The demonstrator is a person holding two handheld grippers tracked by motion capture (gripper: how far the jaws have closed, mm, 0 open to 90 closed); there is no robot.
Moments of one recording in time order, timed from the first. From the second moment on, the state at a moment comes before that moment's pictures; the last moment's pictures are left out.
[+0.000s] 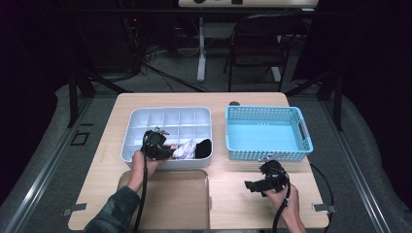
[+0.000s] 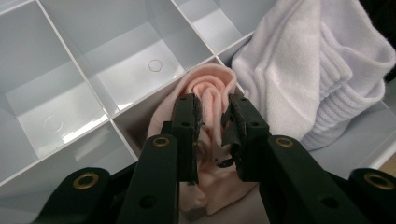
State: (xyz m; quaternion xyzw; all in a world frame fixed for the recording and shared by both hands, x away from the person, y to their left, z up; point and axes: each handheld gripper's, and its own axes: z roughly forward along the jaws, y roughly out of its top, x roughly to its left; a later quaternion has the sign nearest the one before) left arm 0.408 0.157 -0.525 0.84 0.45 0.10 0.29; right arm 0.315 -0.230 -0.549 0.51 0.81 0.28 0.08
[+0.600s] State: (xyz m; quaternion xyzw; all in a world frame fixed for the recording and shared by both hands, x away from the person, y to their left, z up) left arm 0.393 0.173 -0.500 0.81 0.45 0.14 0.34; right arm 0.315 -0.231 -0.548 0.51 0.81 0.28 0.08
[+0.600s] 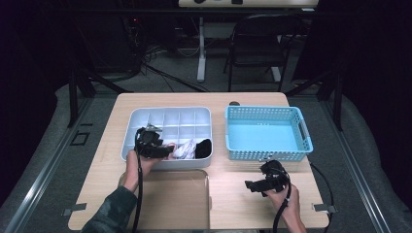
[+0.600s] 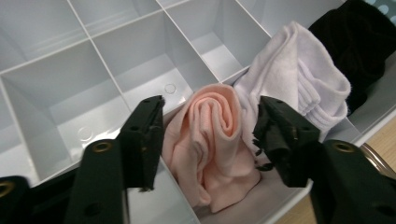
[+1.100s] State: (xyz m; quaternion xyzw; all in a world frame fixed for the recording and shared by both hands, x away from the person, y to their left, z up) left arm 0.358 0.195 -0.490 0.80 0.44 0.18 0.37; right arm 0.316 -0.233 -0.549 0.51 0.80 0.29 0.08
